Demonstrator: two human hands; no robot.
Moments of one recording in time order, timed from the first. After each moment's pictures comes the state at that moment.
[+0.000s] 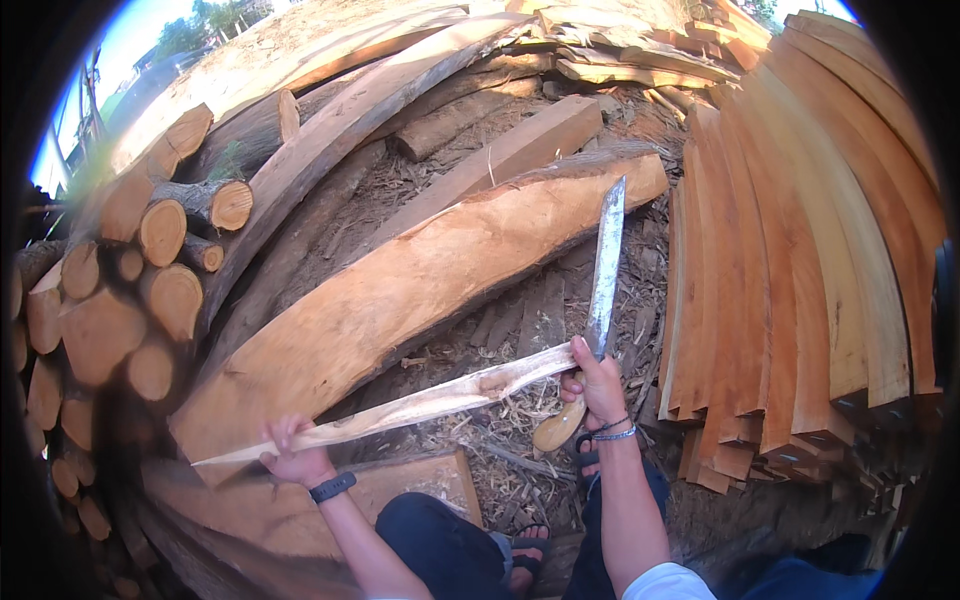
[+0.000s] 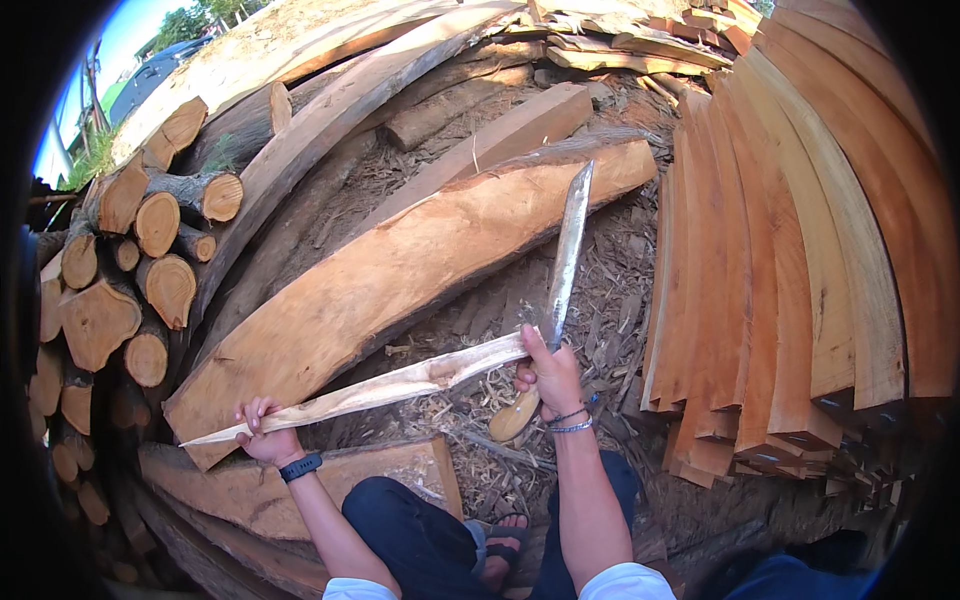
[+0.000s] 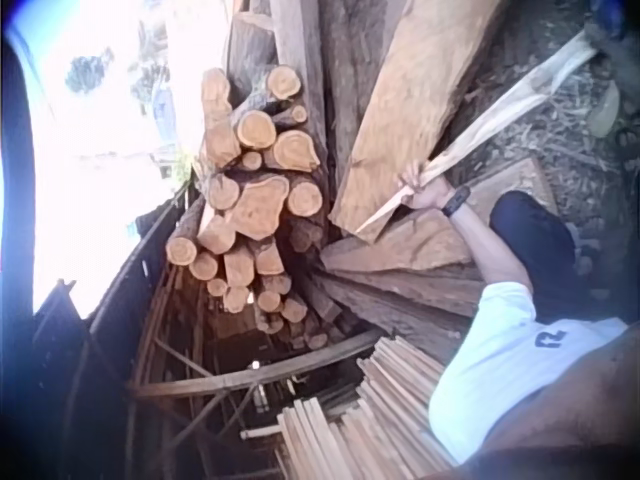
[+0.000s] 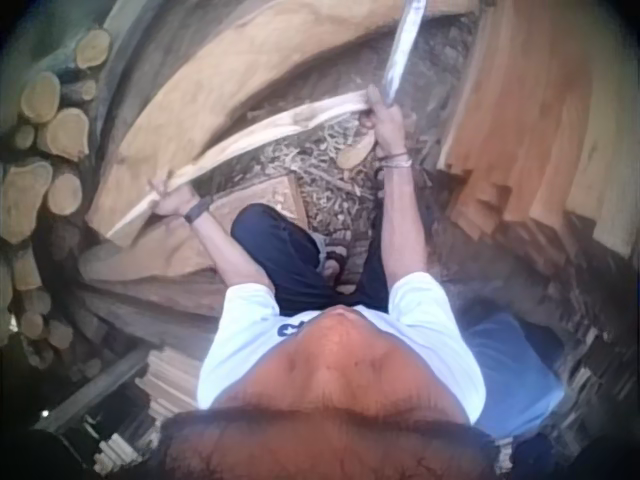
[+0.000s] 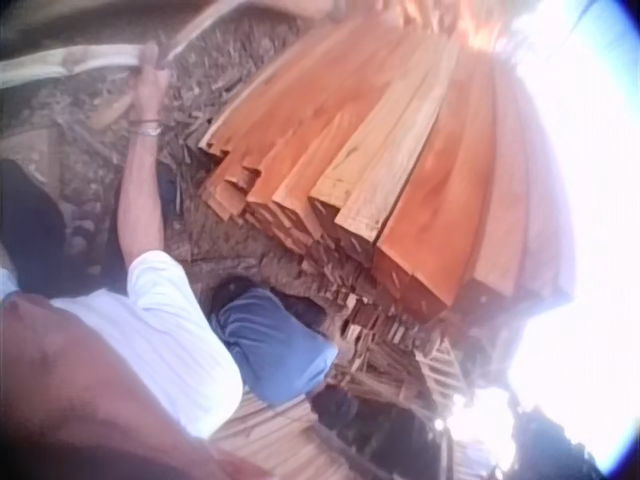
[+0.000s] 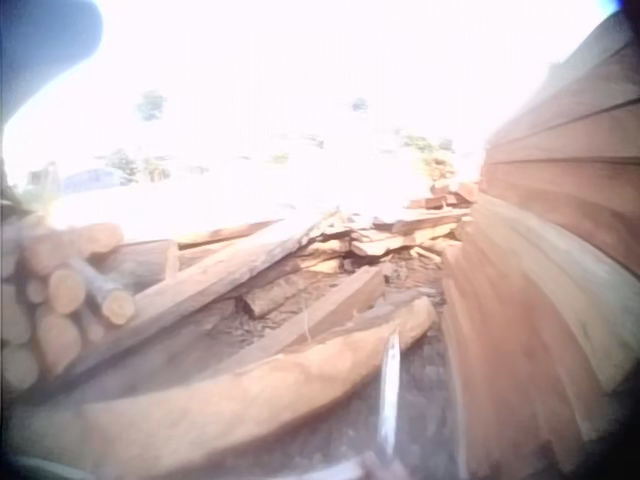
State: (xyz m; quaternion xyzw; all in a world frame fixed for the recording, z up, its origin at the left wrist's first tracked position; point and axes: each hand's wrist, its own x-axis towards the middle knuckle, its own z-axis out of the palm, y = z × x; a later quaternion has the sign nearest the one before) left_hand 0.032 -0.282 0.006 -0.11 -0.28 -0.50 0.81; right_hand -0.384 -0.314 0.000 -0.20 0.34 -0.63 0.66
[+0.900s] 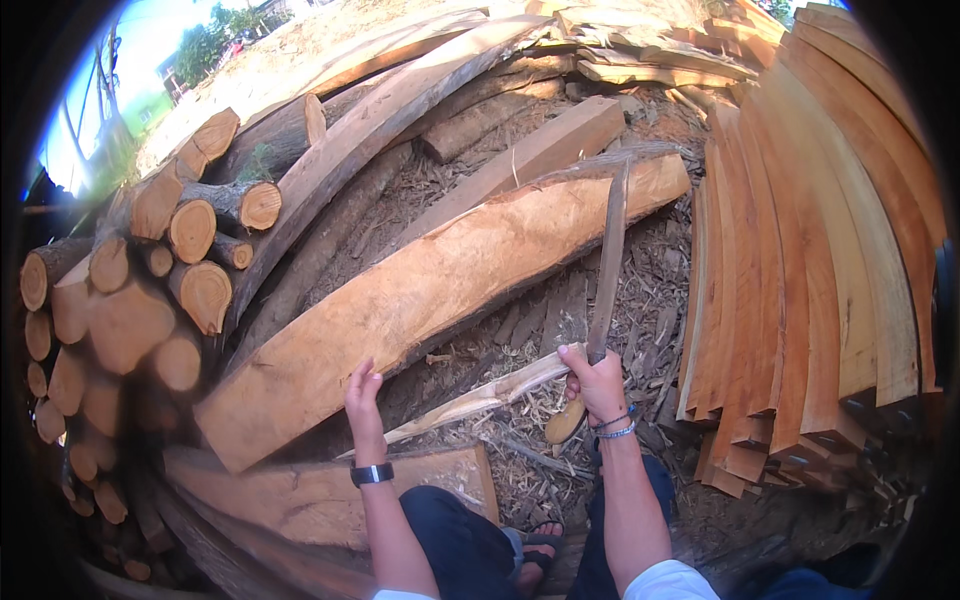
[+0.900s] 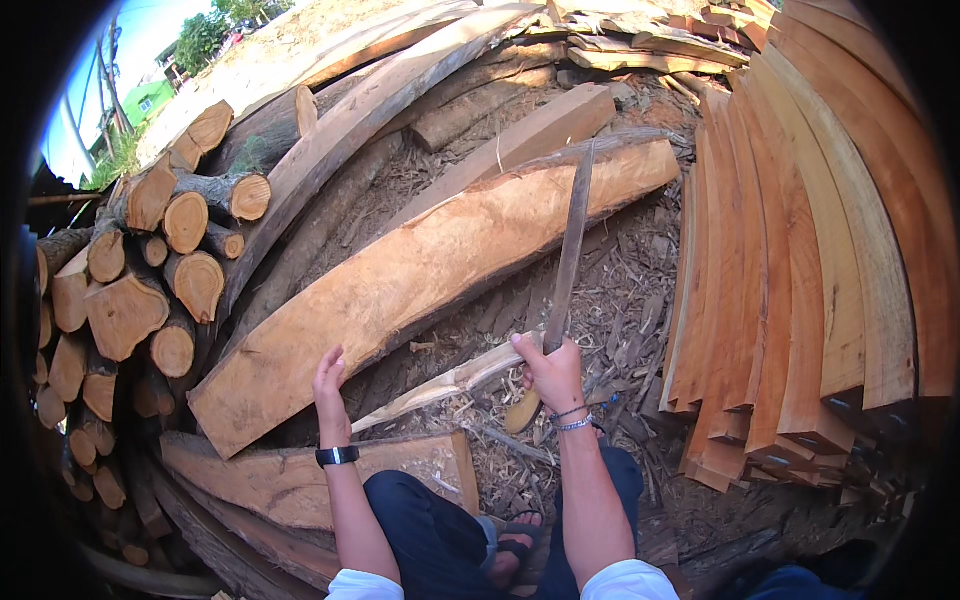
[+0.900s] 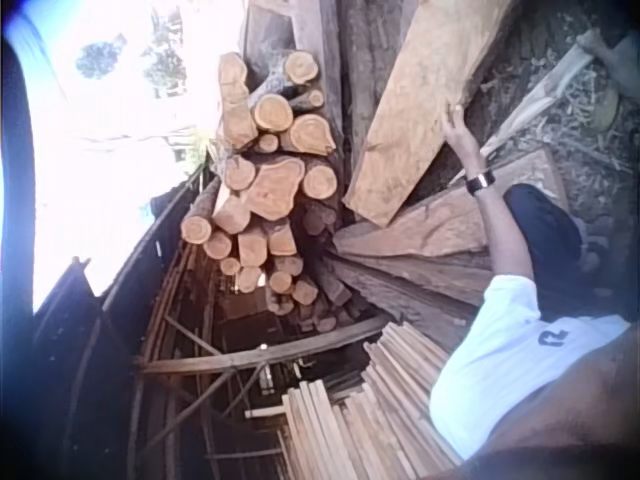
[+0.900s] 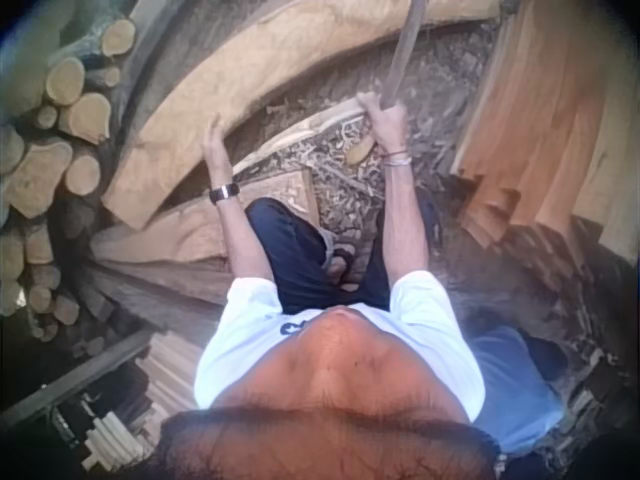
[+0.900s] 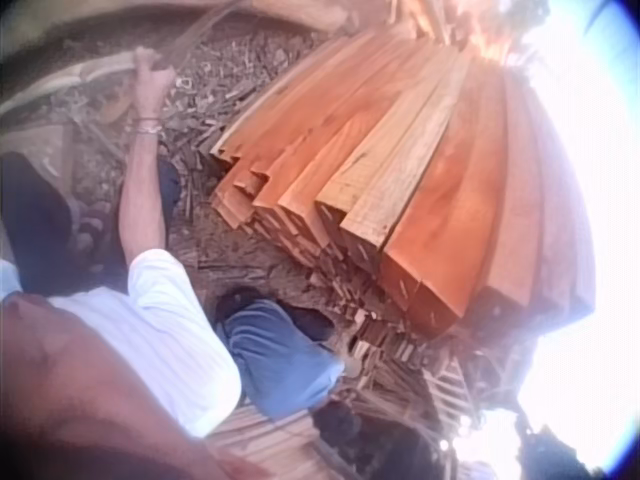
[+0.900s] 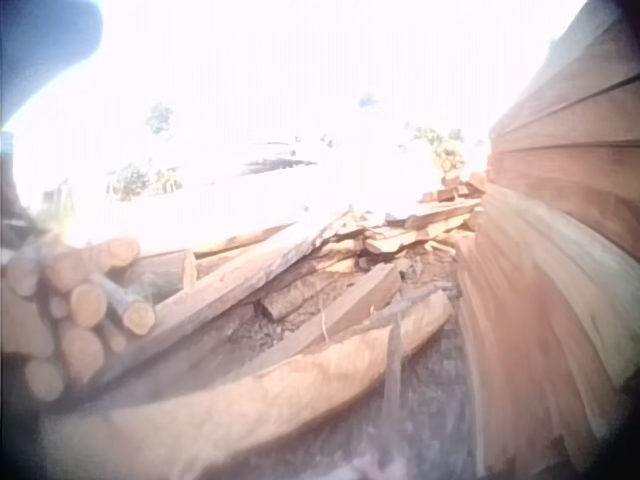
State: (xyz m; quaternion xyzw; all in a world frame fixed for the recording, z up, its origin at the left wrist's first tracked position) left_hand -0.051 -0.304 0.018 0.65 -0.46 -0.21 0.57; right_hand -0.374 -0.314 -0.006 -0.31 0.43 -0.61 0.58
